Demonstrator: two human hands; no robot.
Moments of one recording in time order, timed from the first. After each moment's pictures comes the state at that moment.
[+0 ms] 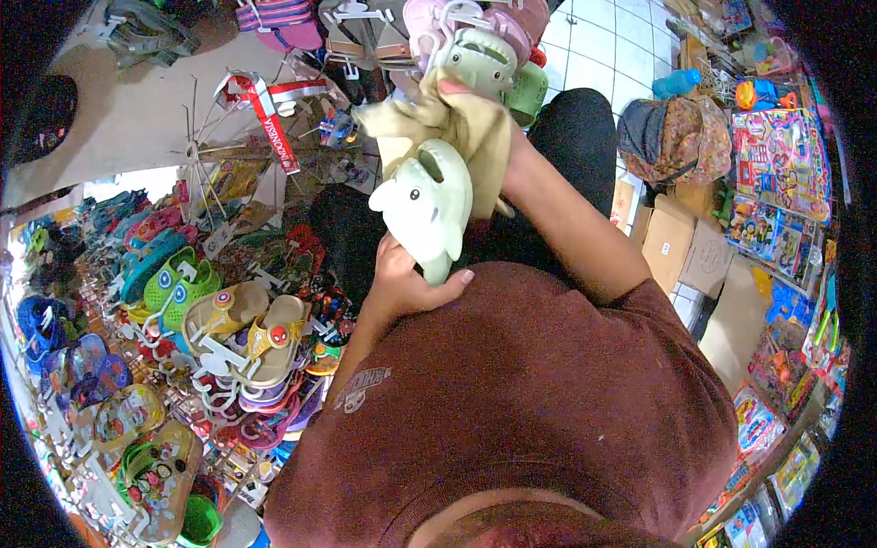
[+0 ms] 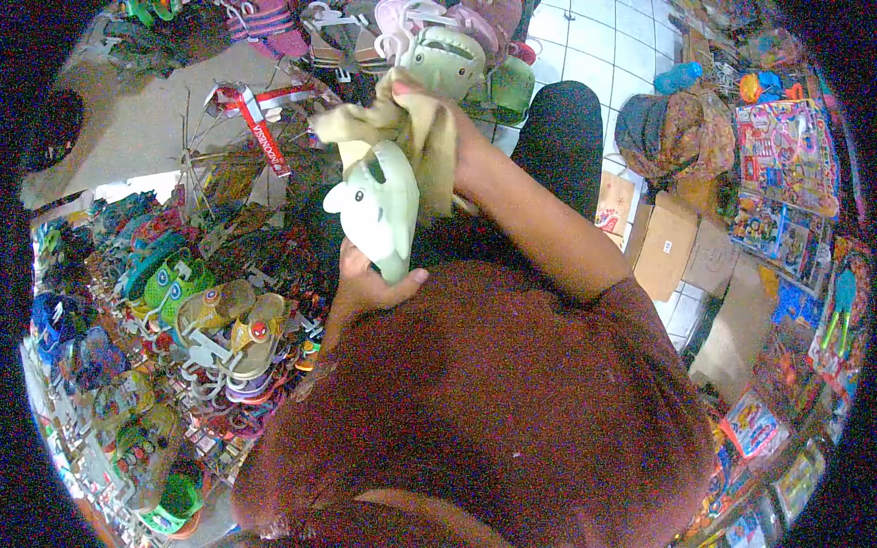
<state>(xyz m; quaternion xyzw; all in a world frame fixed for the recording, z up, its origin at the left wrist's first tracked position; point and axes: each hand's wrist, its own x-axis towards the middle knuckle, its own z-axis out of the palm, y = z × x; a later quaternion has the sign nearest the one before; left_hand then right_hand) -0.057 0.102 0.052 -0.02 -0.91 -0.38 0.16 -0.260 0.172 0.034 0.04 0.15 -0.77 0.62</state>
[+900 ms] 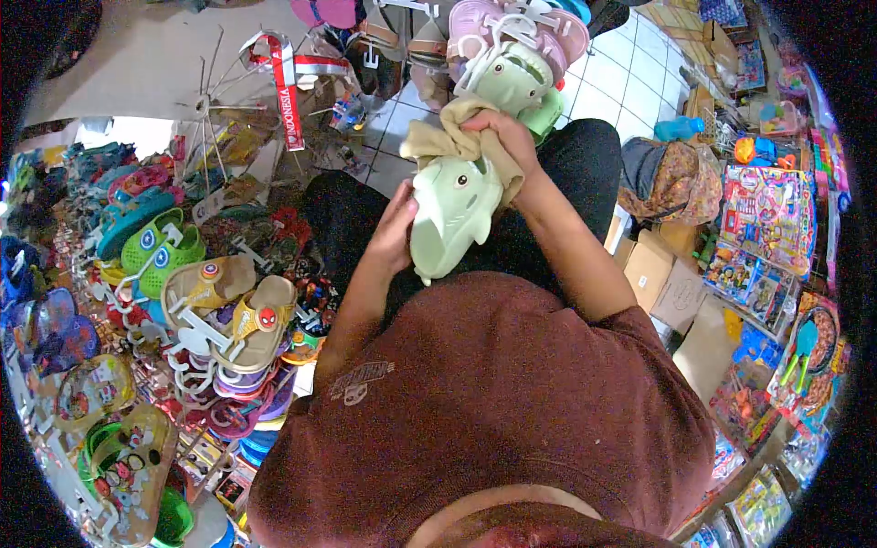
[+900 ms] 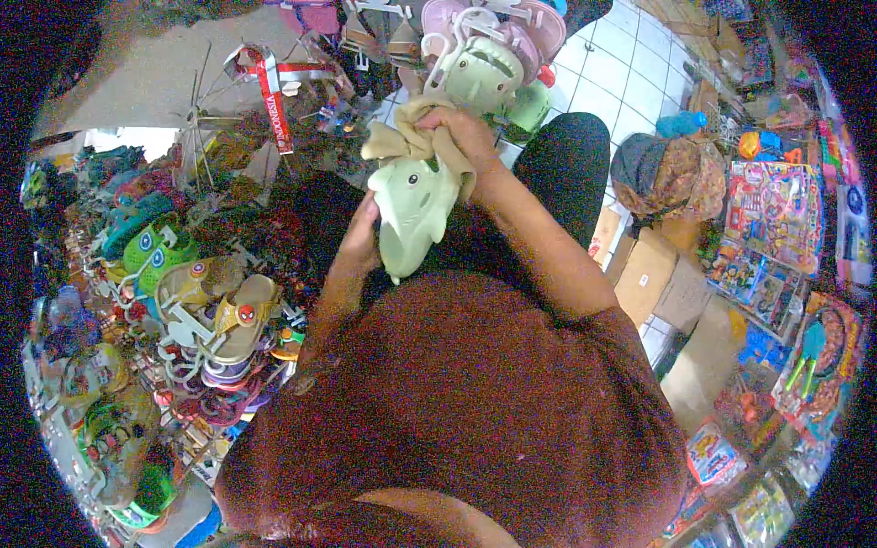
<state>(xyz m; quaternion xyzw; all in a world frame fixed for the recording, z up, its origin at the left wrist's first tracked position) -0.063 0.079 -0.022 0.22 -0.36 -0.90 0.07 -0.259 0.163 0.008 0.04 0.37 -0.74 0.56</state>
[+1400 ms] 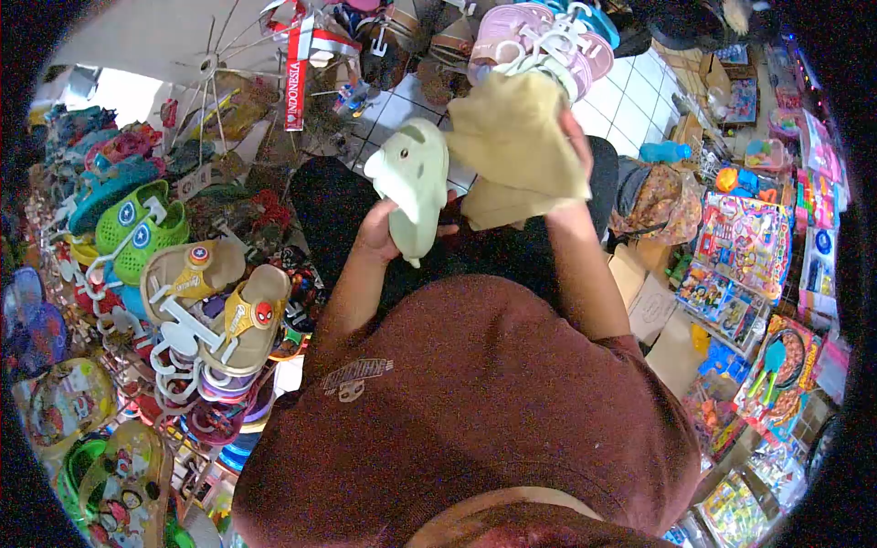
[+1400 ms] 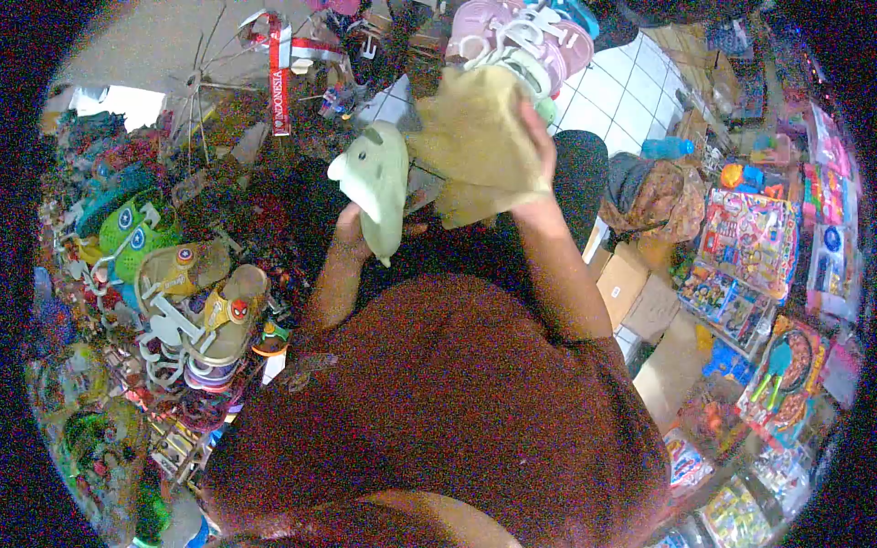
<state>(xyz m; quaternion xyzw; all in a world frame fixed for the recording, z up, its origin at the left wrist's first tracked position) -0.050 0.055 -0.059 0.09 -0.10 -0.99 0.05 -0.252 0.184 0.047 0.04 0.27 -0.83 0.49</state>
